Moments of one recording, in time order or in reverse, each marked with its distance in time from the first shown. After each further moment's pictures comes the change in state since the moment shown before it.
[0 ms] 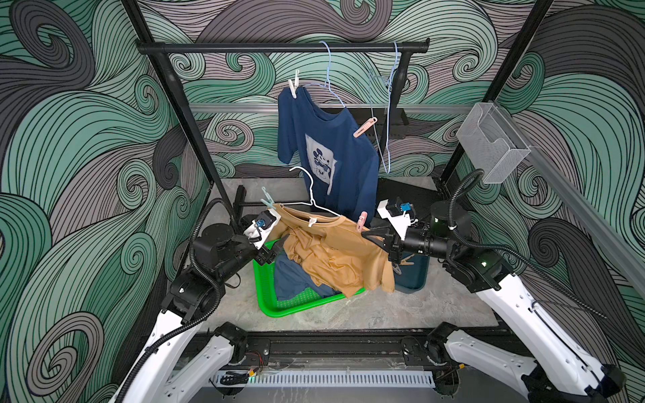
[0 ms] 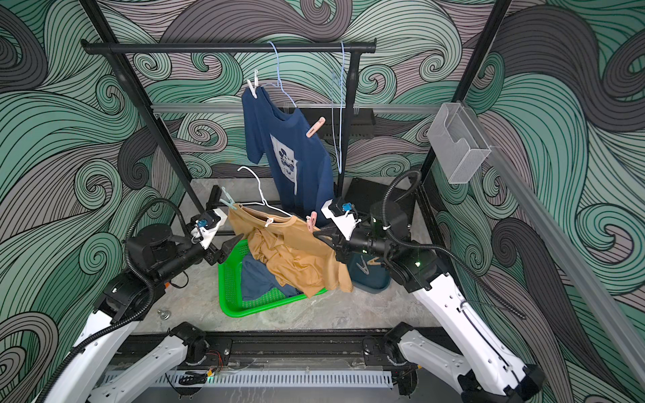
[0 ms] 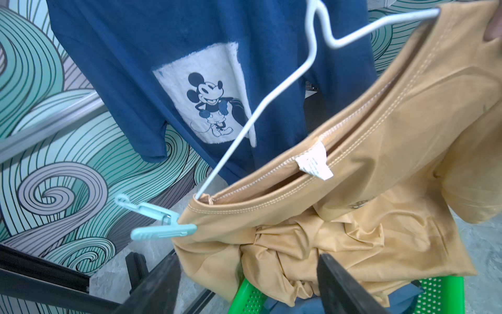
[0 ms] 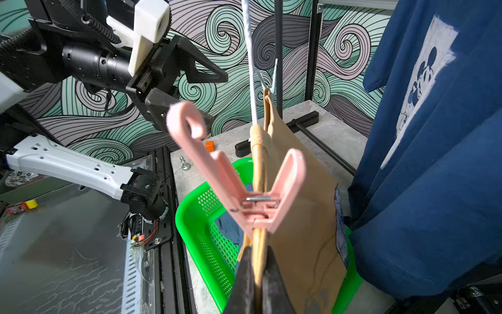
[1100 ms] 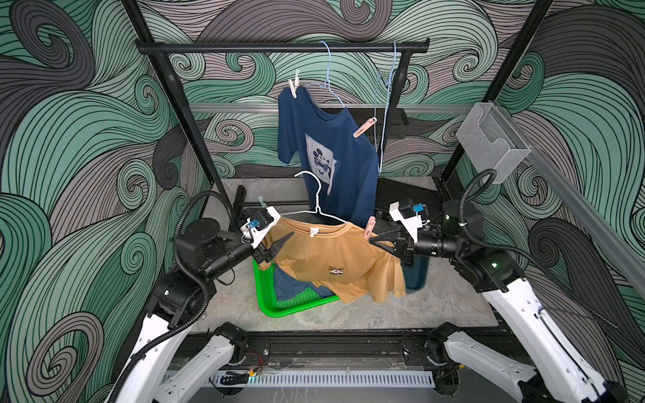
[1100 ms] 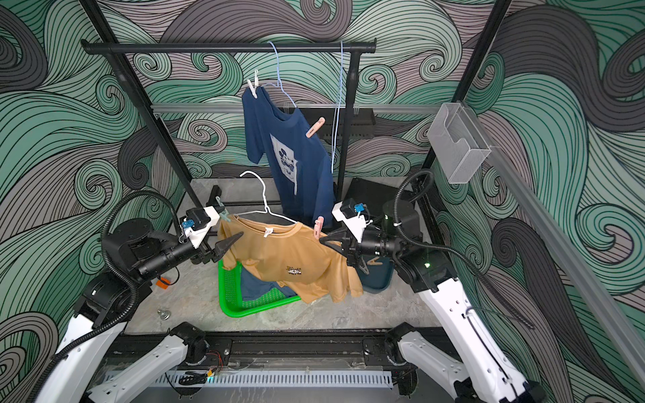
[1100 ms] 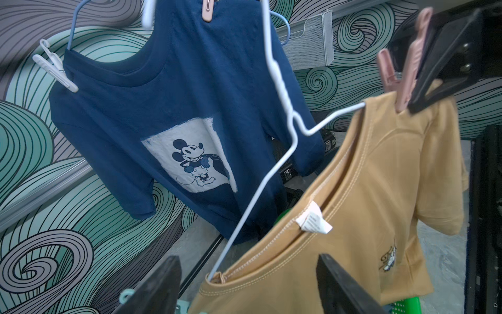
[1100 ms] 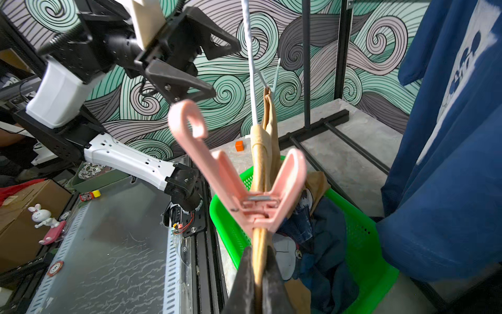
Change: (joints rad) left arm 0.001 0.037 0.134 -0.022 0.179 0.037; right arm -0.126 -0.016 -0.030 -0.037 -0.241 0.006
